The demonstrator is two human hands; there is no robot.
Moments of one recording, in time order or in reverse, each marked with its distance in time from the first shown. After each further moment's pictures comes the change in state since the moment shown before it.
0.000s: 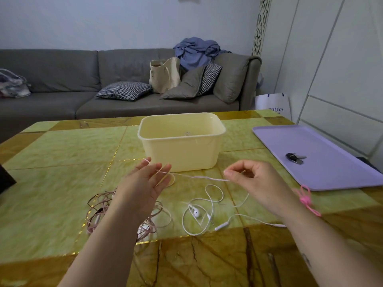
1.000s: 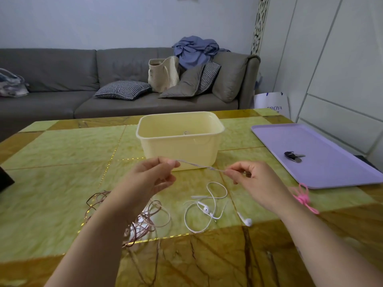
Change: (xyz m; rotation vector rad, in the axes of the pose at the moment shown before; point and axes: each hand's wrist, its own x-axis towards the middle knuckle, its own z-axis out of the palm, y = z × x) left_hand -0.009 0.007 -0.002 0.580 -0.354 0.135; right_hand 0.008 0.015 -0.001 -0.122 0.016 -0.046
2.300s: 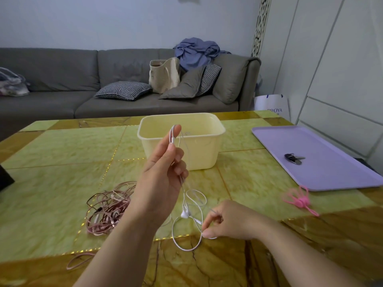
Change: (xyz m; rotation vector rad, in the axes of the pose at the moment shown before) left_hand -0.005 0.007 0.042 -0.427 -0.048 0.239; right_hand -0.016 0.014 0.049 -0.222 -0.656 0.135
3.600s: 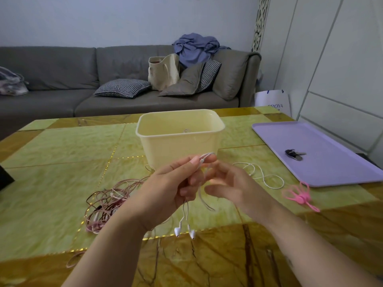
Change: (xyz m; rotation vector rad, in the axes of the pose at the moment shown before) left_hand -0.007 0.002 -0.006 0.206 -0.292 -0.310; right_hand -0.014 -0.026 -0.025 0.573 0.307 -0.364
